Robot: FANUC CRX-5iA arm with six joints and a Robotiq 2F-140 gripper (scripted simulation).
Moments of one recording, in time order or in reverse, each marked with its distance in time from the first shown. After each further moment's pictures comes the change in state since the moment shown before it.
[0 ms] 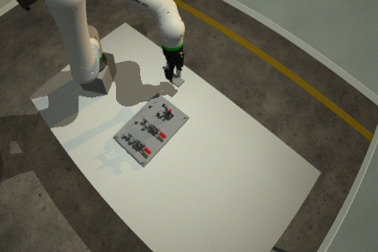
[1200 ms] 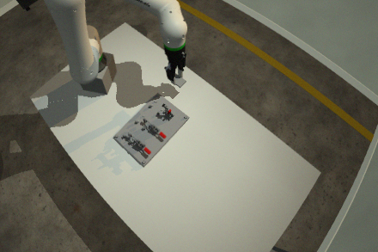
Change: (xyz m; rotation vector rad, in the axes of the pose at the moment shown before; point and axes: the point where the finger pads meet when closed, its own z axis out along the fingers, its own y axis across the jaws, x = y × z) arm 0.013 0.000 -0.010 0.000 0.000 0.000
